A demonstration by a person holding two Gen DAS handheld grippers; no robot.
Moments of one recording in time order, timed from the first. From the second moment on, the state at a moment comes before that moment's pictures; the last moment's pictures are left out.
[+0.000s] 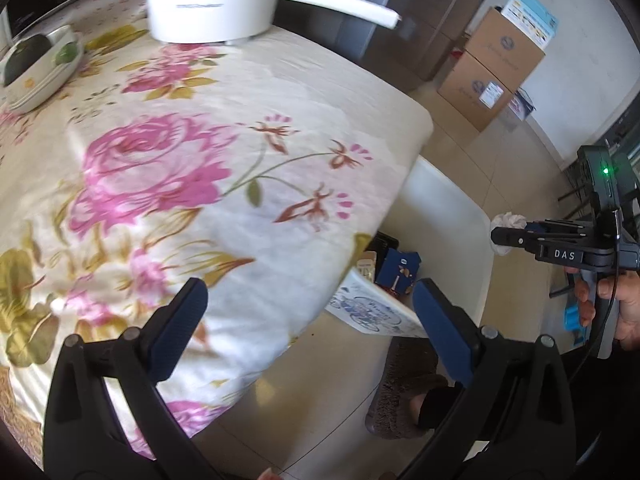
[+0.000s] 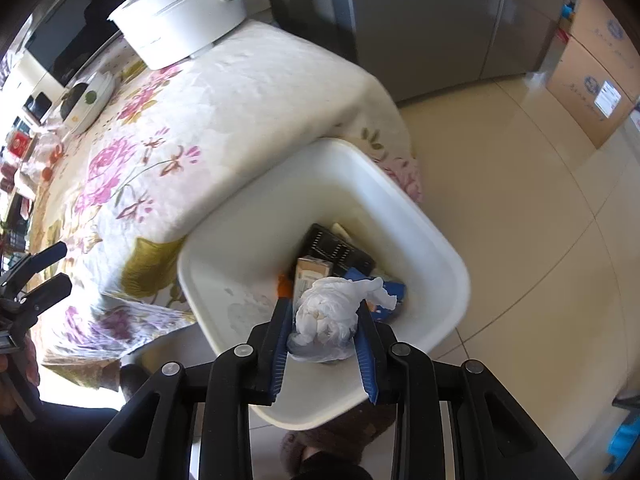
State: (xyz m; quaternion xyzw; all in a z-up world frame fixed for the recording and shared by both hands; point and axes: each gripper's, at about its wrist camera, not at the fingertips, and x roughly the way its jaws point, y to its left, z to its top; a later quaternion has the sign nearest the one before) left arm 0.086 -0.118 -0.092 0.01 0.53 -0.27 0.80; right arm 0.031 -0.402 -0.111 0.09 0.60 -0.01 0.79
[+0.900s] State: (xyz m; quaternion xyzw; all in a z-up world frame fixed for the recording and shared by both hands) left arm 0.042 -0.047 -0.037 -0.01 0.43 -0.09 0.90; right arm 0.013 -0.315 -0.015 0.02 0.46 0.03 0.89
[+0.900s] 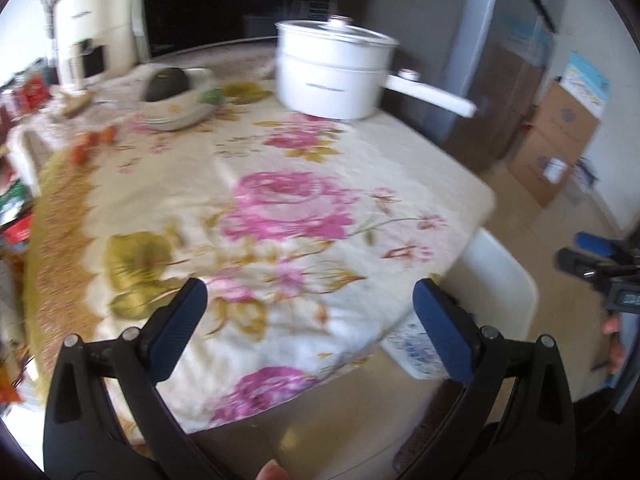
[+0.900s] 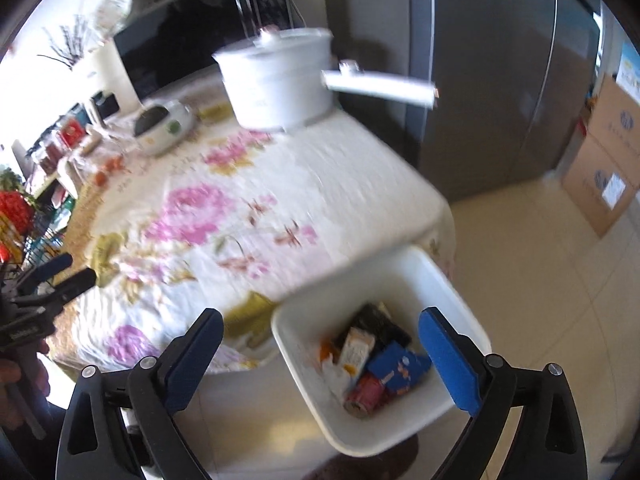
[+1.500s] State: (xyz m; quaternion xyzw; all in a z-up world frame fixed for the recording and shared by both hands) left arm -0.007 -0.019 0.015 -0.03 0.30 -0.01 0.95; right arm -0.019 -0.253 0.041 -0.05 0.30 0.03 0.95
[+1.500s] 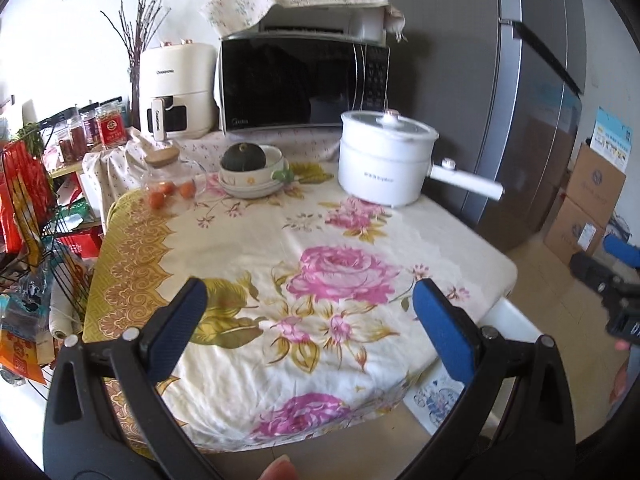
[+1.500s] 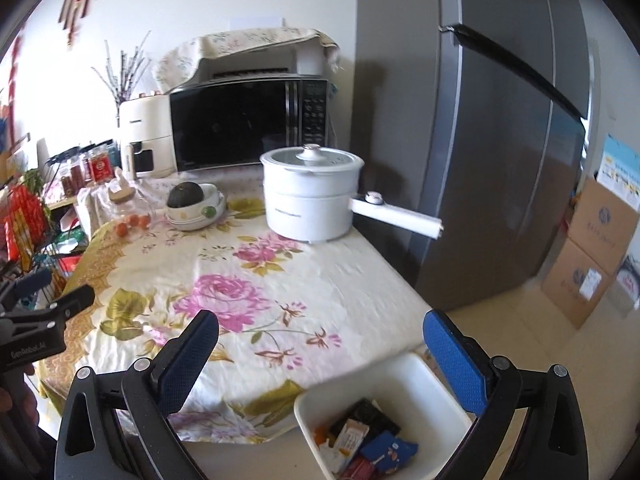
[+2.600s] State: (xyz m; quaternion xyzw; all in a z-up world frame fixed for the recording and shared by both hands) left arm -0.021 -0.028 0.026 -0.04 0.26 -0.02 0.96; right arm -0.022 -0.265 0.046 -0.02 0.27 0.01 0.96
